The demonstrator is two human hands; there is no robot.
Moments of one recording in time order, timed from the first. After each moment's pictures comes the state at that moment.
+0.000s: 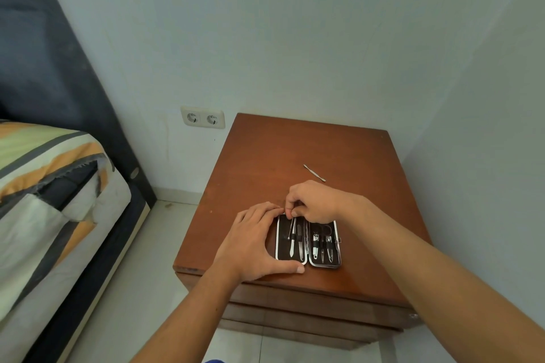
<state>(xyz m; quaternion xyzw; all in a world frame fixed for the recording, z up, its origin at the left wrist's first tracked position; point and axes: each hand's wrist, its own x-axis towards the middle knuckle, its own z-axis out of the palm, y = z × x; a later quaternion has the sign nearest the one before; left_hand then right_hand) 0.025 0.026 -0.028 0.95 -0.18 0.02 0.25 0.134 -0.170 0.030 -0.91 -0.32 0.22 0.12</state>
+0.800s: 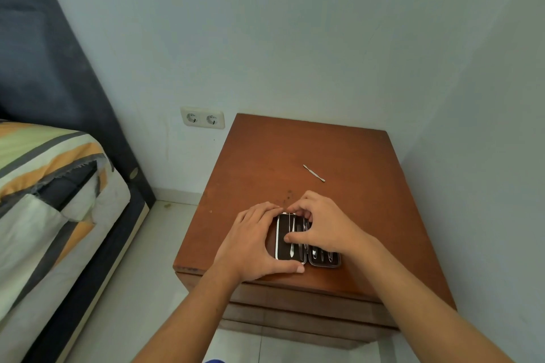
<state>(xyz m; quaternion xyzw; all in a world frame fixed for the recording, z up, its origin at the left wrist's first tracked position) 0.025 0.026 -0.032 0.95 -0.17 0.02 0.26 0.076 -0.184 0.010 -0.93 -0.22 0.10 0.28</state>
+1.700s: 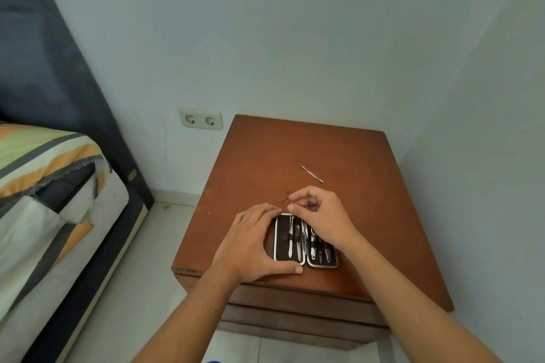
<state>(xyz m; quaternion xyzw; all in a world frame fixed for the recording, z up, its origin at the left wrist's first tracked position) 0.025 0.026 -0.031 0.95 -0.17 0.02 0.26 0.081 -0.180 -0.006 -0.83 -0.09 0.05 0.55</state>
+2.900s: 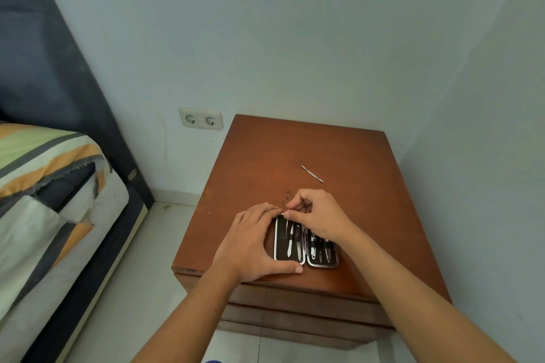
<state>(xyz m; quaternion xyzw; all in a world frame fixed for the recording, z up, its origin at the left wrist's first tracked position) 0.025 0.026 -0.032 0.95 -0.17 0.02 0.26 0.093 -0.177 -0.003 -0.89 -0.14 0.07 0.43</state>
